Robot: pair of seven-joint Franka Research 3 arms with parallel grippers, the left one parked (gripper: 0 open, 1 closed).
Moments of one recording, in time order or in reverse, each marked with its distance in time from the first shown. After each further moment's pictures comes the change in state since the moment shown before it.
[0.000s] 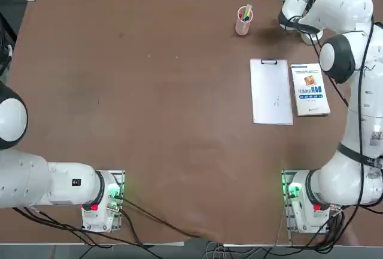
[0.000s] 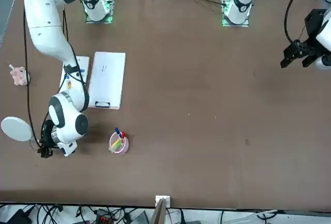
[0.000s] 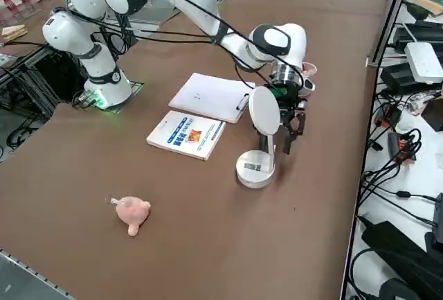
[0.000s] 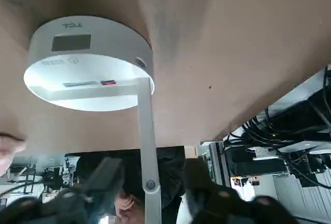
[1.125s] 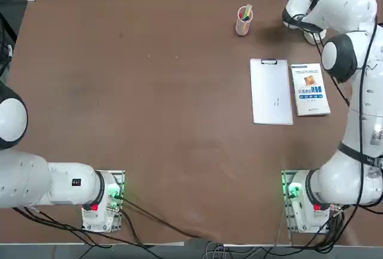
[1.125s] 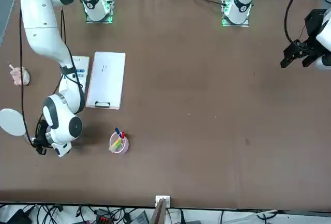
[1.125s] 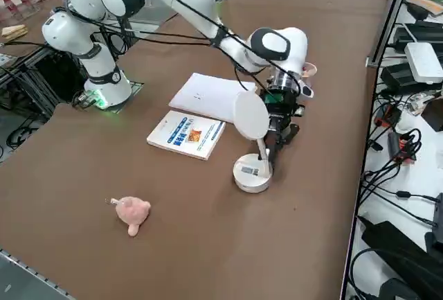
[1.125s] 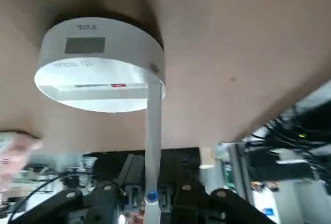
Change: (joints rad) arm -0.037 -0.001 0.001 0.022 0.089 -0.053 -0.042
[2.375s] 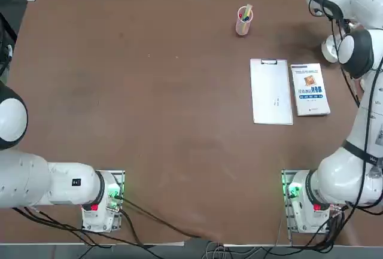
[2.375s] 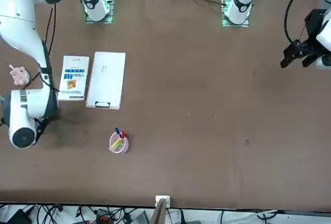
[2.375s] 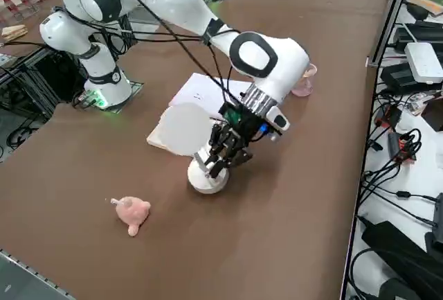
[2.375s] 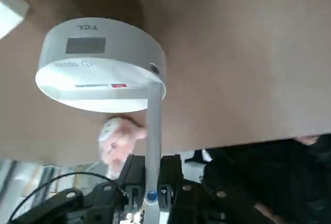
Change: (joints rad) arm -0.170 -0.031 -0.009 0.108 0.279 -0.304 0.011
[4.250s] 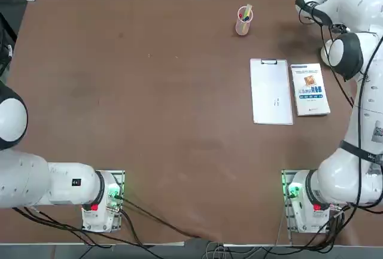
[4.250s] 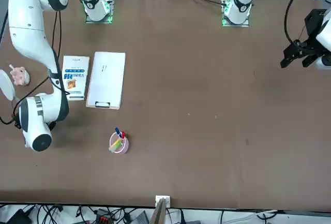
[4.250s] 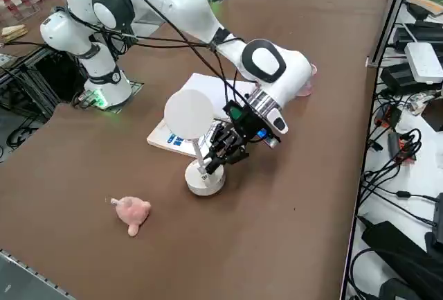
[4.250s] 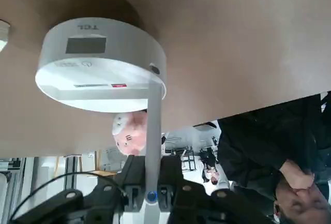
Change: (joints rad) arm 0.051 0.089 0.014 0.027 -0.105 -0.090 0.207
